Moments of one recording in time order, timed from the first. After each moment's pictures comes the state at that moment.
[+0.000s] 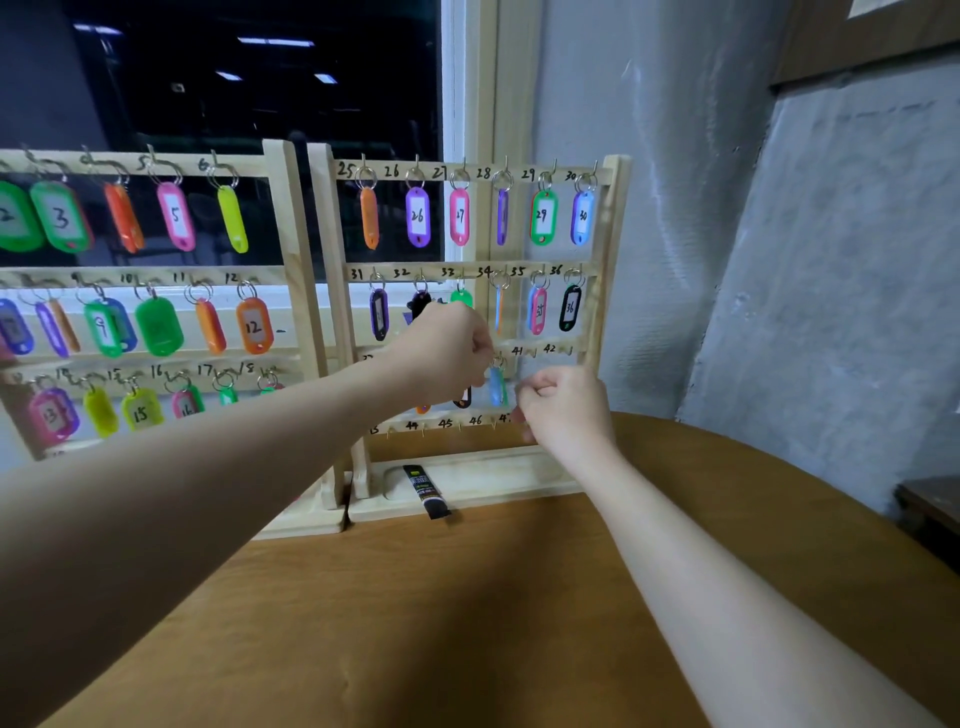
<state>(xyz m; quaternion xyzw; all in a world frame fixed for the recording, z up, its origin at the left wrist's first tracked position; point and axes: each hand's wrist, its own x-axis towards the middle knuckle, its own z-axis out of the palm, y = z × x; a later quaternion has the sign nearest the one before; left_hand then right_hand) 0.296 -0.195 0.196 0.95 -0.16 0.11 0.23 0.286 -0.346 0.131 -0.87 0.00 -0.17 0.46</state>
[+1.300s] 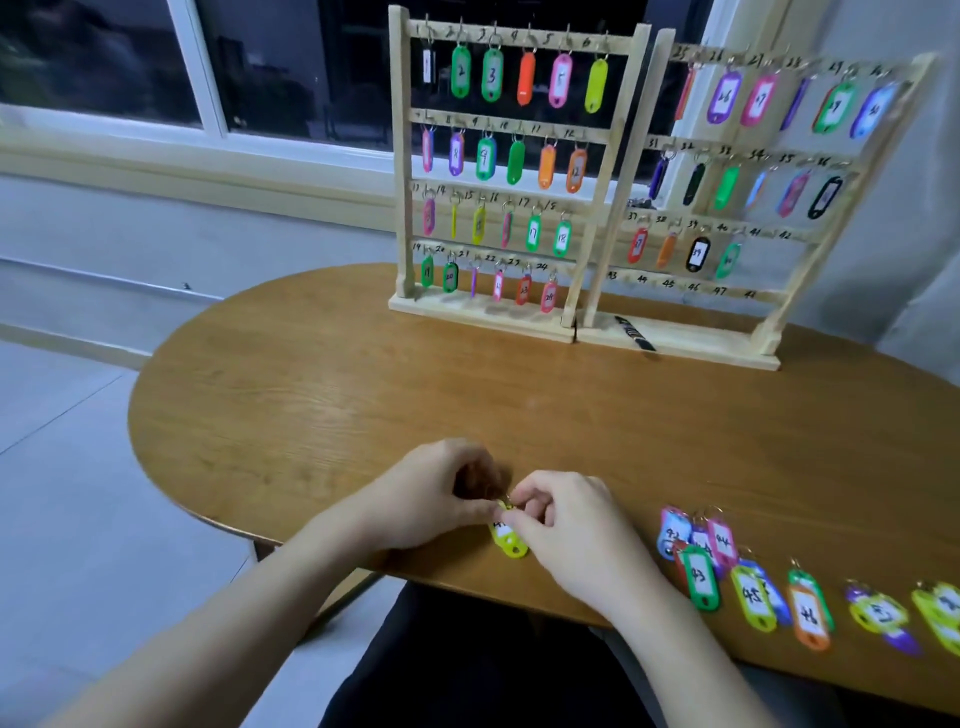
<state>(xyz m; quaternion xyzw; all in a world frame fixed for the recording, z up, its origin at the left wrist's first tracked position) -0.057 -0.013 0.025 0.94 -0.08 0.02 0.34 -0.029 -0.203 0.019 -0.92 -0.21 0.04 0.34</state>
